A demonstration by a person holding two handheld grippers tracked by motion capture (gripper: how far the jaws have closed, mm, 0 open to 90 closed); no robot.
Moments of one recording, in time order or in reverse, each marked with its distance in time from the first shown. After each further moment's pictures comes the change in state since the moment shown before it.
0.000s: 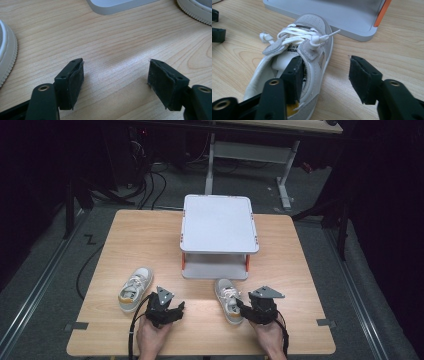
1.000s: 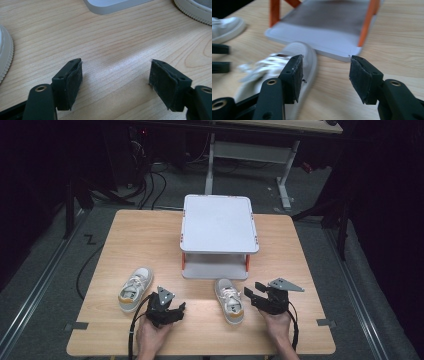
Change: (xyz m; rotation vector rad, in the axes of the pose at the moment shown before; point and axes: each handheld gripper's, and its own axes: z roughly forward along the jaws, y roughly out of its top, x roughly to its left) left arm -0.001 0.000 0.000 0.003 -0.014 0.014; right arm -0.051 0.000 0.007 -0.168 0.111 0.111
